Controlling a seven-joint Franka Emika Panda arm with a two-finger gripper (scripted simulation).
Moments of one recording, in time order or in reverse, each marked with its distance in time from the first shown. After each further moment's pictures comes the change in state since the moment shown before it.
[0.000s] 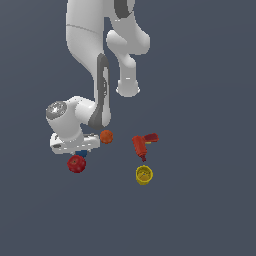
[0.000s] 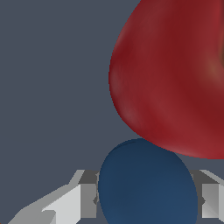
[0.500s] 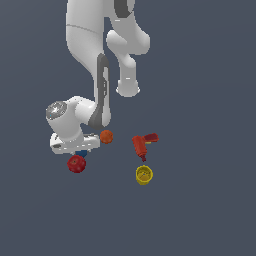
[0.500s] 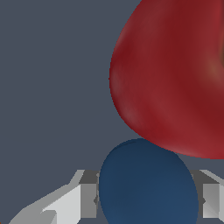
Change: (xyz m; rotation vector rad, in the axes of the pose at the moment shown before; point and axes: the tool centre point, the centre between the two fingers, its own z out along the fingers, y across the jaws) arm 0.000 0.000 0.000 0.000 0.000 0.000
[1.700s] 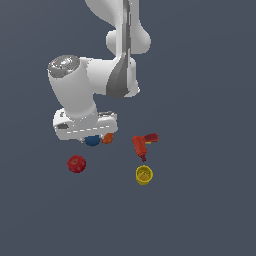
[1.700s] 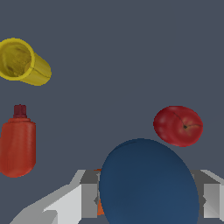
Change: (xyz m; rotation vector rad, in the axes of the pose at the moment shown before) arm 0.043 -0.085 -0.154 -0.001 0.000 0.000
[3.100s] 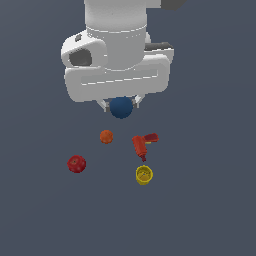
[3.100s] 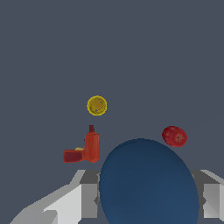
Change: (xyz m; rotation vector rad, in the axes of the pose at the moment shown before) arm 0.065 -0.110 -0.205 0.001 0.001 -0.002
